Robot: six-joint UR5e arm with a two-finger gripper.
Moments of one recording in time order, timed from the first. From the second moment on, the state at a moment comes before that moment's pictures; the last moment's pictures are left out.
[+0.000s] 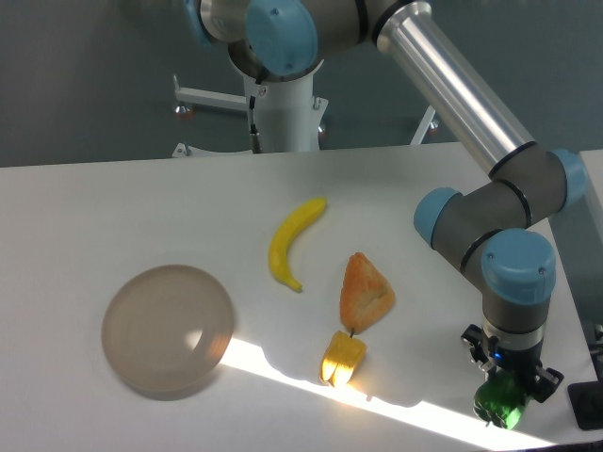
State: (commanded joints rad) arm 2.36 -2.54 -0.67 -1.17 1.64 1.27
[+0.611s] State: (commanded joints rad) arm 2.35 -2.48 -0.74 -1.18 1.64 1.28
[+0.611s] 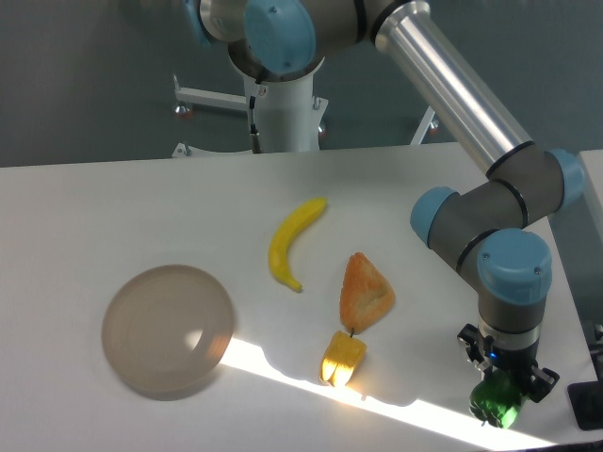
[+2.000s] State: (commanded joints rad) arm 2.56 -2.08 -1.39 -1.17 1.53 1.67
